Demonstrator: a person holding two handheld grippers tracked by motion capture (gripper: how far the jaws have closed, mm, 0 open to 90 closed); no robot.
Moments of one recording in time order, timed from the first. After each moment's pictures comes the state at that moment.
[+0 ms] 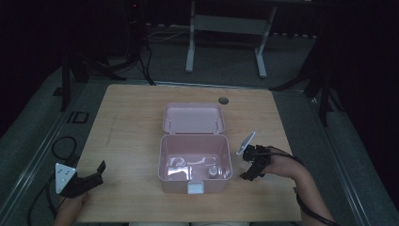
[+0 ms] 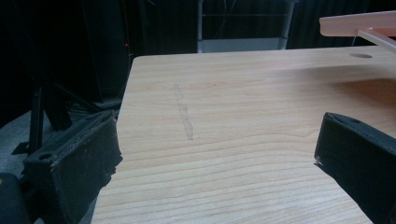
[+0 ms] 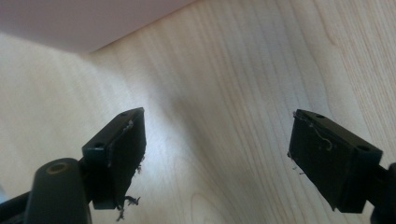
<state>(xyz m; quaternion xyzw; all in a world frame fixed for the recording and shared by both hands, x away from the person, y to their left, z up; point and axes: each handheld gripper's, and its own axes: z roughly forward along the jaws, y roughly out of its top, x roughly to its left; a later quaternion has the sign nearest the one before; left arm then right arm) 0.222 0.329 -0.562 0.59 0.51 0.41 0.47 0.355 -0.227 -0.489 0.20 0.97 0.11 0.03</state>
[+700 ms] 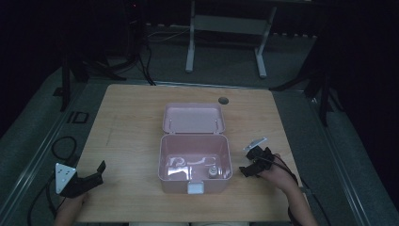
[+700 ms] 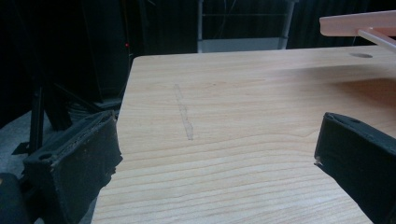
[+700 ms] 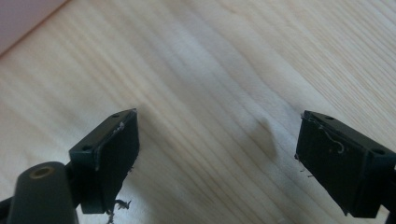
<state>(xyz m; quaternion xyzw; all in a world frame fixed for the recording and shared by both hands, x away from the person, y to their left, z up) 0.222 0.329 -0.562 0.59 0.51 0.41 0.47 0.357 -0.251 -0.531 0.36 0.90 0.18 0.15</state>
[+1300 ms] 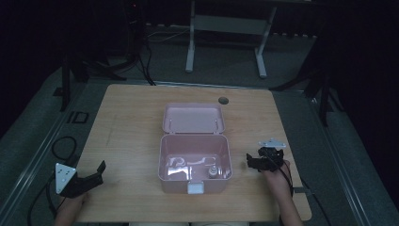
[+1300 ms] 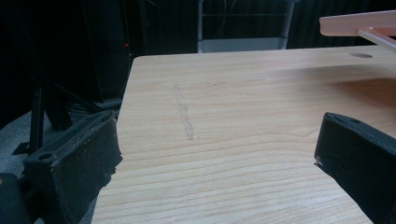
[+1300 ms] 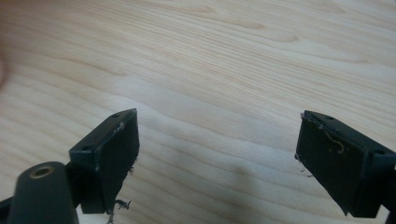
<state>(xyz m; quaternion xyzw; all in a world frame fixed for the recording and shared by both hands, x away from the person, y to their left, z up) 0.222 0.329 -0.562 0.59 0.51 0.41 0.47 0.347 -0.274 -0.533 0.51 0.77 0.27 0.27</state>
